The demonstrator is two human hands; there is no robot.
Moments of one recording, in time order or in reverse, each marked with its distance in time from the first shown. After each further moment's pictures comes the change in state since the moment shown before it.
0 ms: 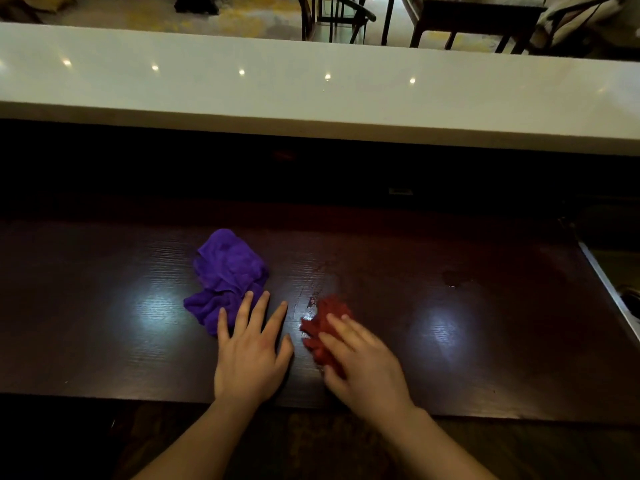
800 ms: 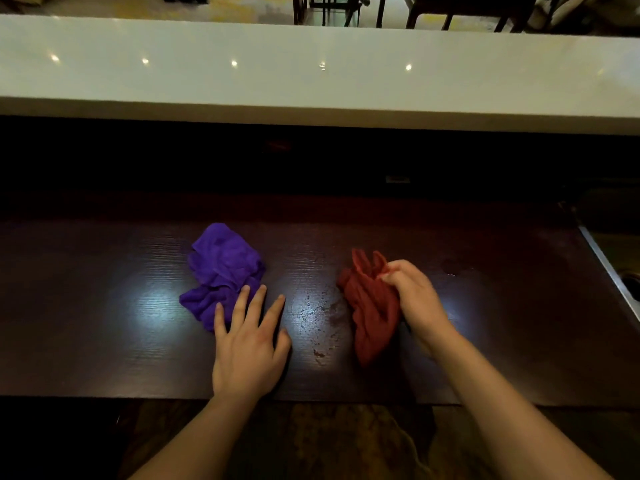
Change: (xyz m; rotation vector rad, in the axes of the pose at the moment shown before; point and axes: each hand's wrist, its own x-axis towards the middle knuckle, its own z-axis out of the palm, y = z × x) left_hand 0.000 0.002 -0.002 -0.003 0.017 0.002; right_hand 0.053 0.049 -0.065 0.927 0.264 0.627
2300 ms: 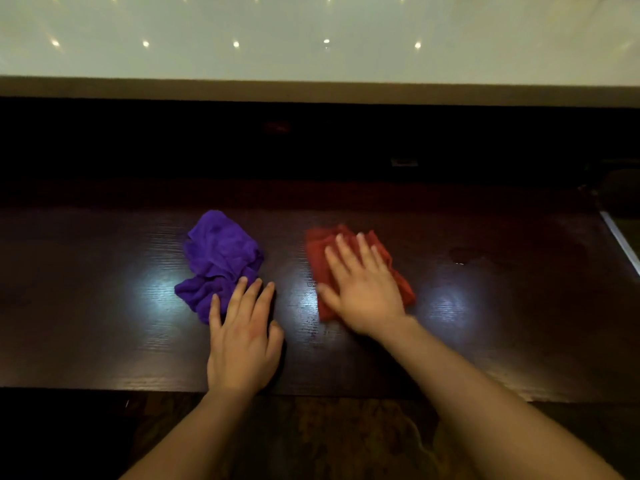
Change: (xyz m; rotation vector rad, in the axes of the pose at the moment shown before) left_hand -0.002 0.005 -0.012 -0.119 0.020 -0.038; right_hand 0.024 0.036 0.056 -1.264 -0.160 -0.552
